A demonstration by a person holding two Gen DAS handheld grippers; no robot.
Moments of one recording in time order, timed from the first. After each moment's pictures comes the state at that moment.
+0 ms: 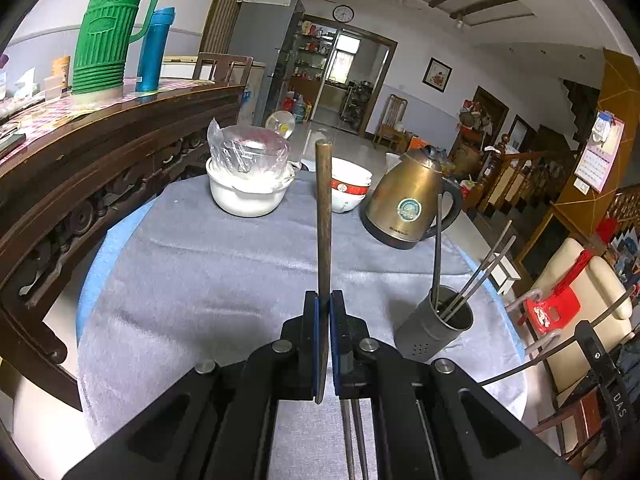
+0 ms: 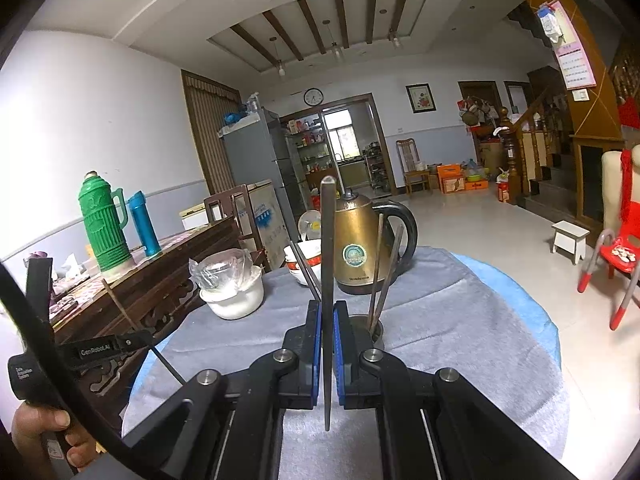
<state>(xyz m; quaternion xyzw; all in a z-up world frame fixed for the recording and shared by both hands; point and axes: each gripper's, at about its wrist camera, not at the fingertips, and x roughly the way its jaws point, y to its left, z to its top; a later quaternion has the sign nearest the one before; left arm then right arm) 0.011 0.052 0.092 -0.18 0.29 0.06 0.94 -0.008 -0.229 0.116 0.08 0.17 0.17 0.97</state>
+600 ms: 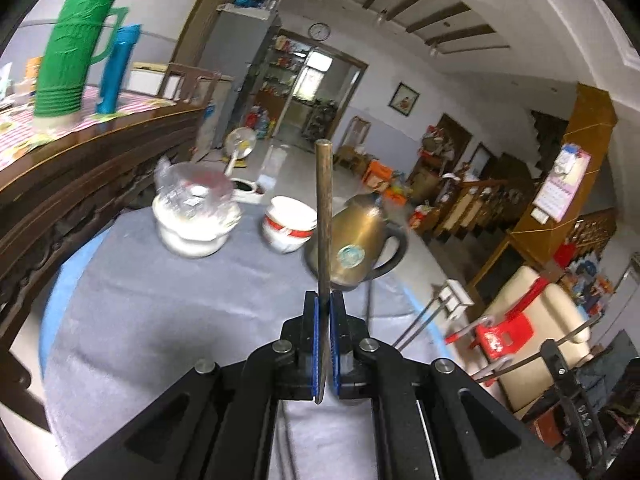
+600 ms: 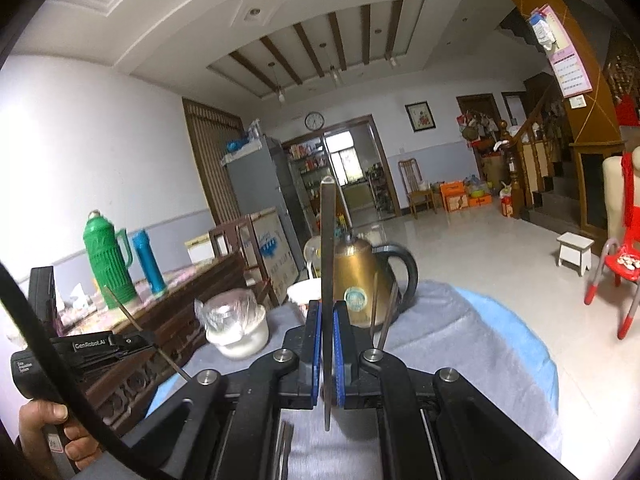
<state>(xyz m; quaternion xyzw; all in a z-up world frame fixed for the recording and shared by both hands) 0.042 0.043 0.155 -0.22 0.24 -0.02 0.94 0.011 -0.254 0.165 0.11 0.12 0.17 0.97</state>
